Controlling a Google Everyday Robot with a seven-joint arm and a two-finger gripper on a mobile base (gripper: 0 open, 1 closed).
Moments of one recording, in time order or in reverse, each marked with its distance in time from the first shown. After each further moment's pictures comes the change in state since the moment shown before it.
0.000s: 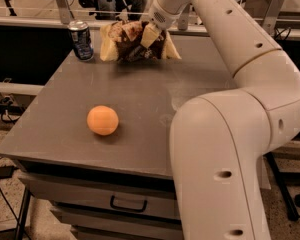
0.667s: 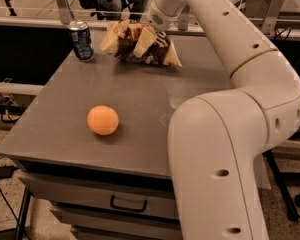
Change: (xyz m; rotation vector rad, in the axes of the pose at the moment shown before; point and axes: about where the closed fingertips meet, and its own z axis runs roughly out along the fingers) arm 0.000 0.002 0.009 -0.009 0.005 -0.001
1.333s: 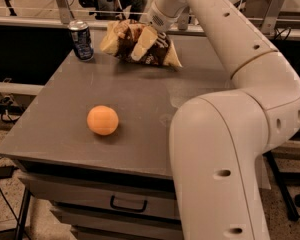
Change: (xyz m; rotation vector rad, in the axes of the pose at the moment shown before) arm 0.000 0.001 0.002 -0.008 -0.010 -0.017
